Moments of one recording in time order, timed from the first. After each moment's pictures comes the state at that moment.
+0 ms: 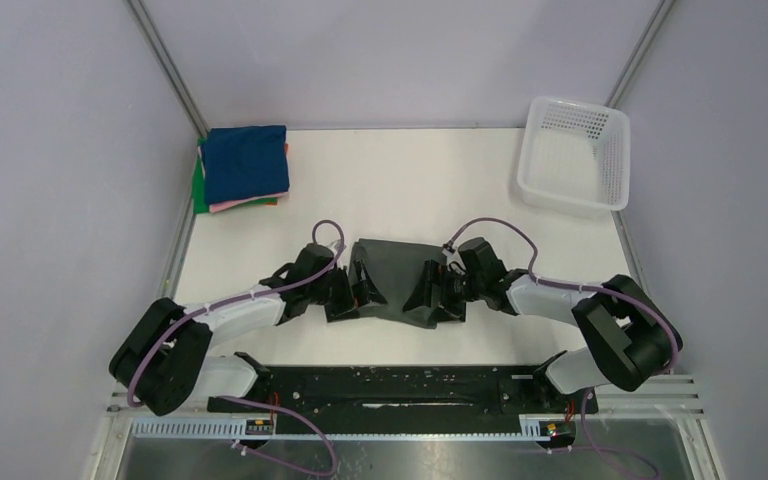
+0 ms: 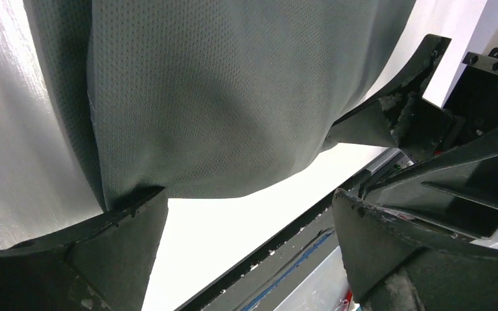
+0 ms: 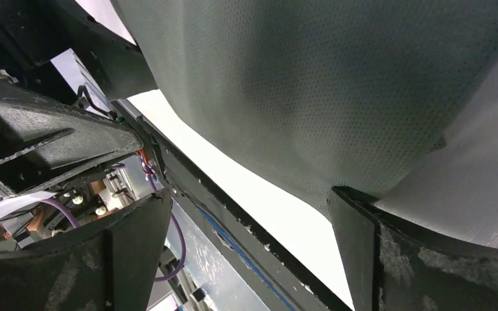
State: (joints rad) left arm -0.60 1.28 0.46 -0.02 0.38 -0.91; right arm 0.60 1.44 0.52 0.03 -0.55 0.87
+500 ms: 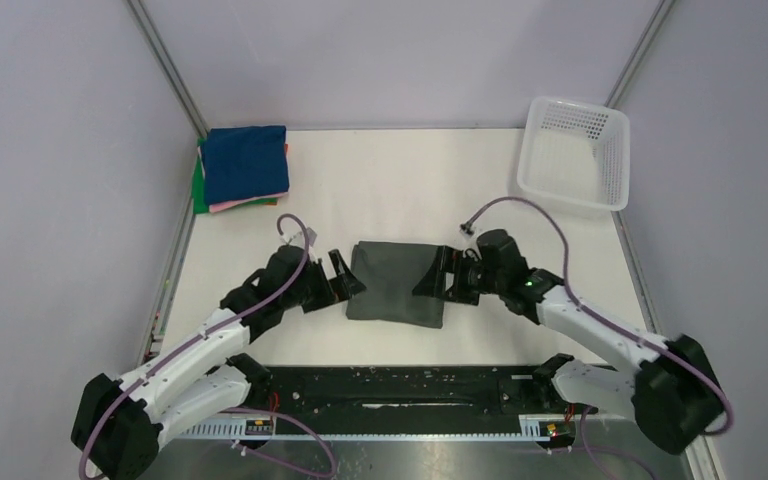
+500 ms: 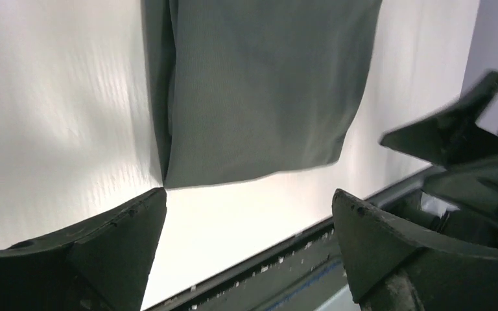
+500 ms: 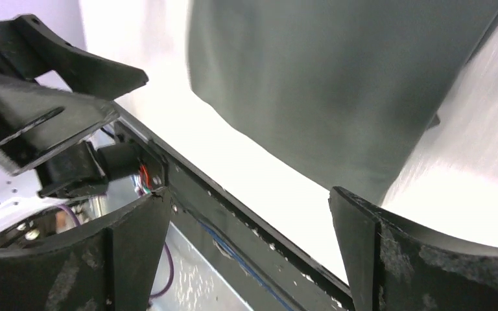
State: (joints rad) left arm -0.60 0.91 0.47 -0.28 0.18 -0.88; right arm 0.60 1.19 0.56 -0.14 -0.43 0.81
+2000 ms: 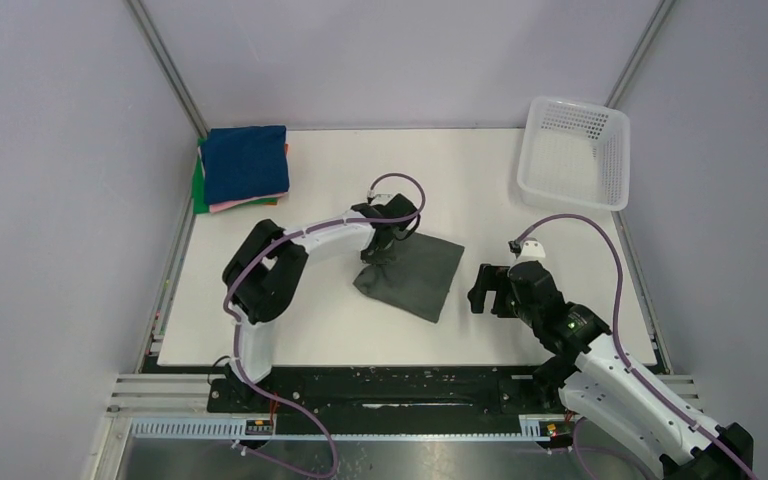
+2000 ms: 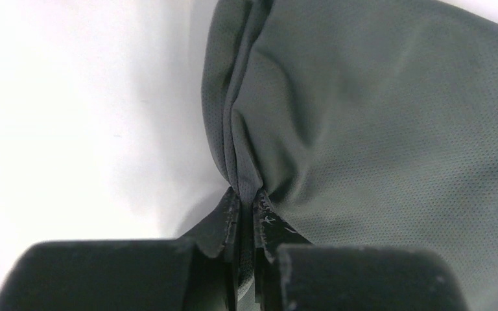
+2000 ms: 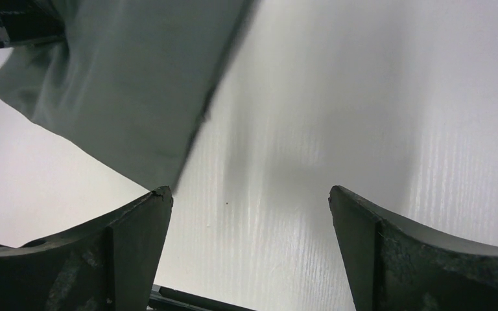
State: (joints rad) left arm -0.76 1.96 1.36 -0.63 -0.29 -0.71; right arm 0.60 0.64 0.46 -0.54 0.19 0.56
